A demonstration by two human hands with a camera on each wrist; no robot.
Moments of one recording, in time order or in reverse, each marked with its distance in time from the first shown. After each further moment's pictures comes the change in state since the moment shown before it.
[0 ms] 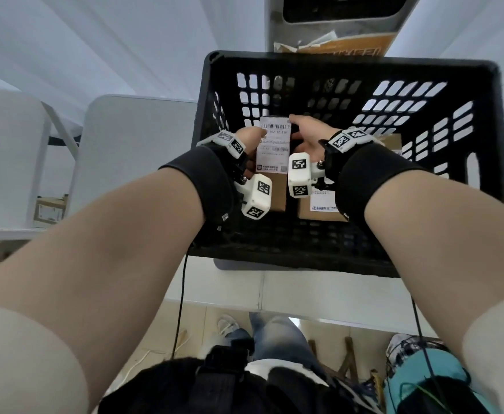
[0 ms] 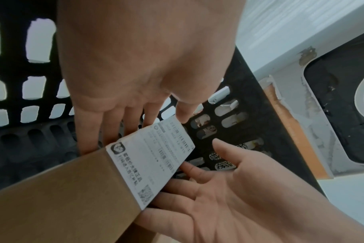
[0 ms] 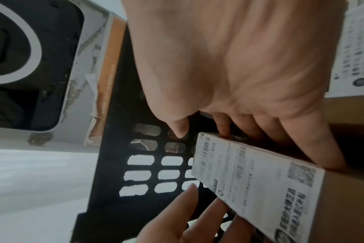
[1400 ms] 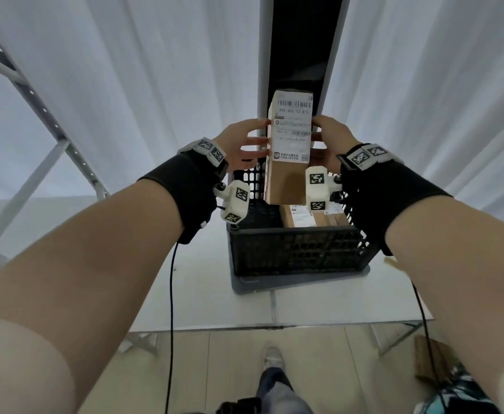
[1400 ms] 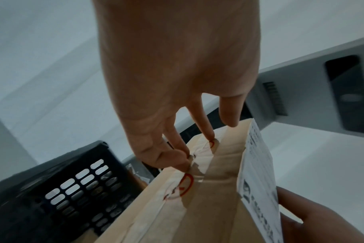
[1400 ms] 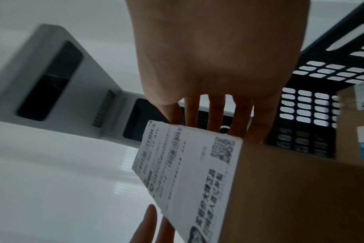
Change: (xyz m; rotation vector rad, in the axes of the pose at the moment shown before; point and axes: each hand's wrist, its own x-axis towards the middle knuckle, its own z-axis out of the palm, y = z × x) left_hand -0.349 -0.056 -0.079 -0.027 -0.280 0.718; right_hand -0.364 0.058 0.075 0.121 0.347 -0.738
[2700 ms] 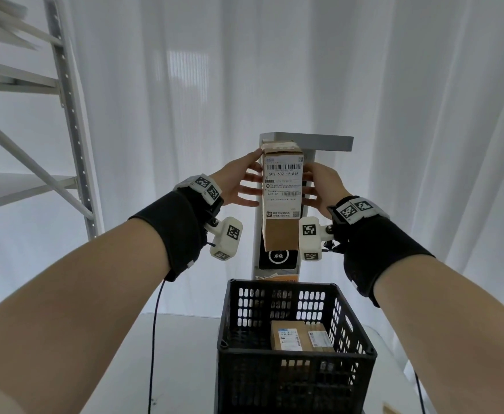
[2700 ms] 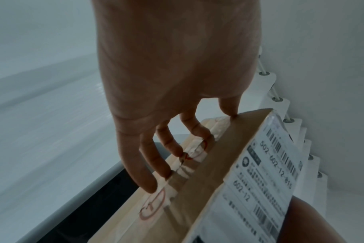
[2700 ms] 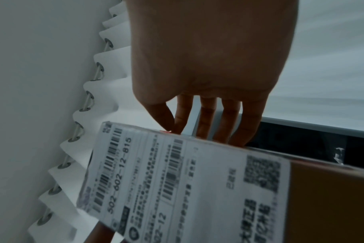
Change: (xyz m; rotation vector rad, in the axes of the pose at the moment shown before) left_hand -0.174 0.178 0.053 0.203 -0.024 0.457; right_hand -0.146 -0.182 -0.031 0.067 -0.093 -0.527
